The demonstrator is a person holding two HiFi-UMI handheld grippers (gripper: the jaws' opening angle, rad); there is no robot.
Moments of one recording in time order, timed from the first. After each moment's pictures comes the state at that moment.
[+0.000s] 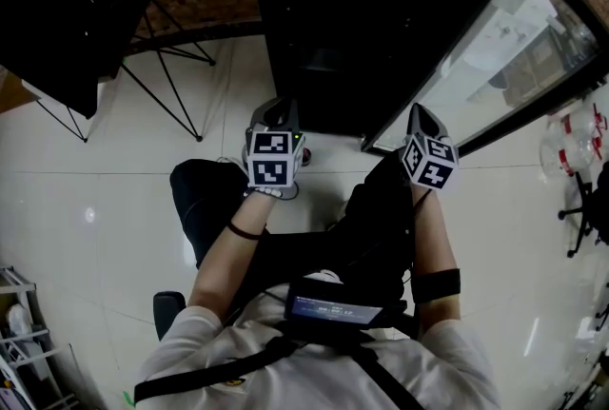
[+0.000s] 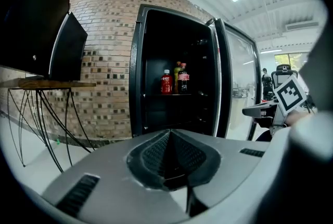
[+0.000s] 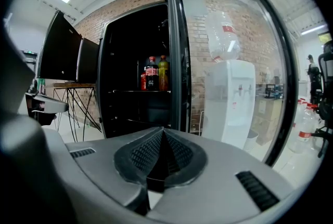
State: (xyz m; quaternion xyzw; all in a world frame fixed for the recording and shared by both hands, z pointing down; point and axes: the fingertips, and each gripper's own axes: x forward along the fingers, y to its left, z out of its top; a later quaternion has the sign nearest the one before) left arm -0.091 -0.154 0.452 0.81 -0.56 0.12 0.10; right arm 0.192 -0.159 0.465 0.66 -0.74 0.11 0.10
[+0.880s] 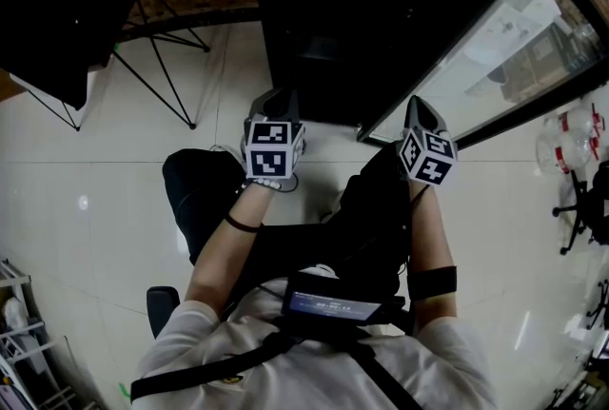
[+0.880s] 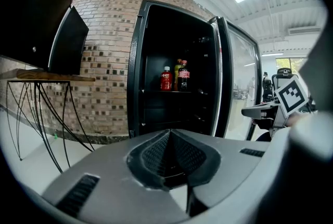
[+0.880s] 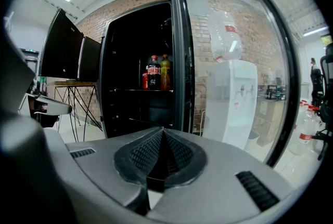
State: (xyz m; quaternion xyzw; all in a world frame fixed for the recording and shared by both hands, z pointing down) left arm -0.084 -0.160 0.463 0.81 -0.56 0.12 0.12; right arm 0.186 -0.162 0.467 0.65 -0.74 0.11 0.11
